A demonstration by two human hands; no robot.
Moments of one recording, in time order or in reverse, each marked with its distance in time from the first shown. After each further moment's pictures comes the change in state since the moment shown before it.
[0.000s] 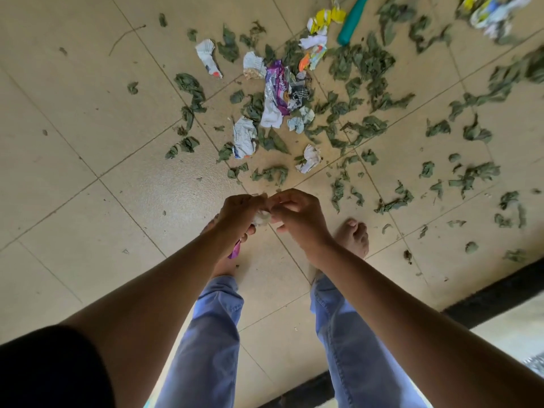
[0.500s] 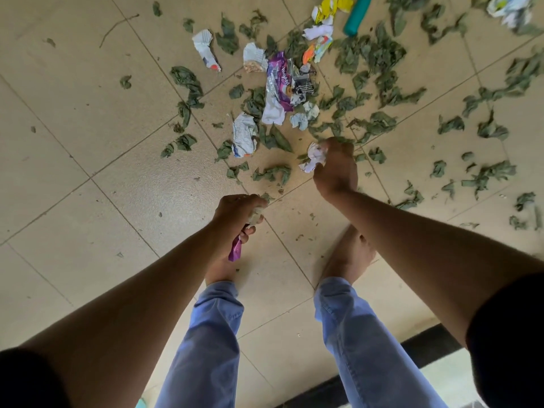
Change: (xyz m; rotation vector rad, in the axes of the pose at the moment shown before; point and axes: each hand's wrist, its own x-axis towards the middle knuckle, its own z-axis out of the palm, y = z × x) left_hand 0.018 -0.001 -0.007 -0.103 -0.057 -0.126; right_hand 0.130 0.010 -0.052 -0.952 0.368 -0.177
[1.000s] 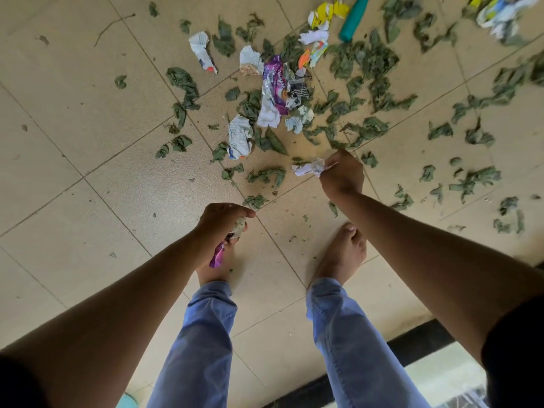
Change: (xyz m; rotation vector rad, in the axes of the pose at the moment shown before) left_hand 0.001 -0.014 -0.020 0.102 0.038 0.030; right_hand -0.001 0.012 -0.021 0.198 -0.002 0.235
